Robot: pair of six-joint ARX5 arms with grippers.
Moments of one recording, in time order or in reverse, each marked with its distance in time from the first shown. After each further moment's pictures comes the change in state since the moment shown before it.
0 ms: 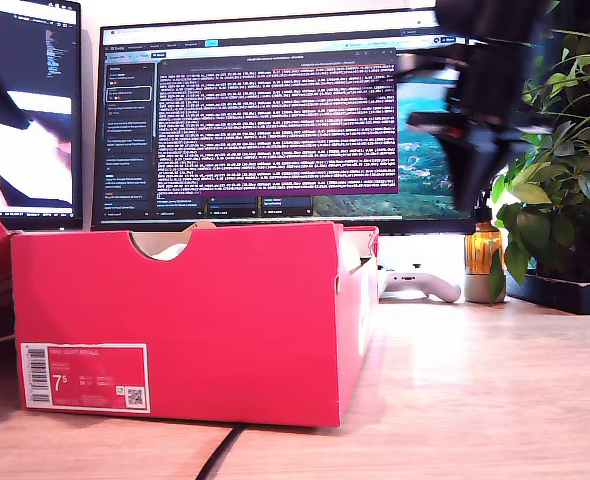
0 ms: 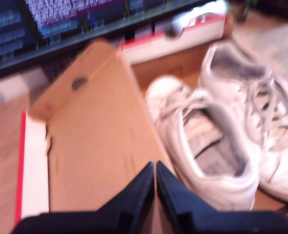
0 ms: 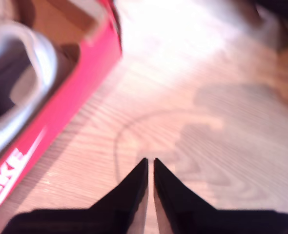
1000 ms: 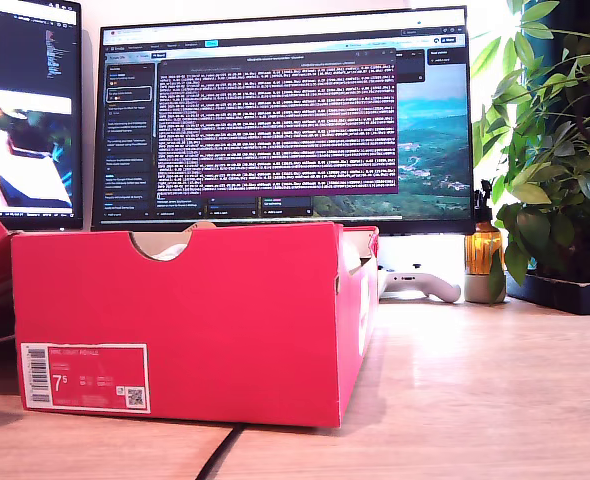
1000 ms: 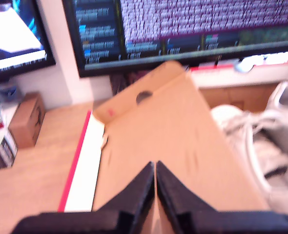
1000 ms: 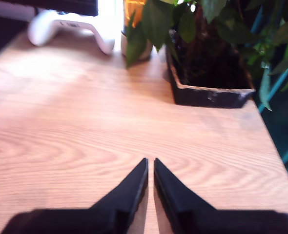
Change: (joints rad) left arm 0.232 -0.204 -0.407 0.475 0.029 -0.136; right arm -0.291 -0.594 -0.972 0.961 0.002 0.004
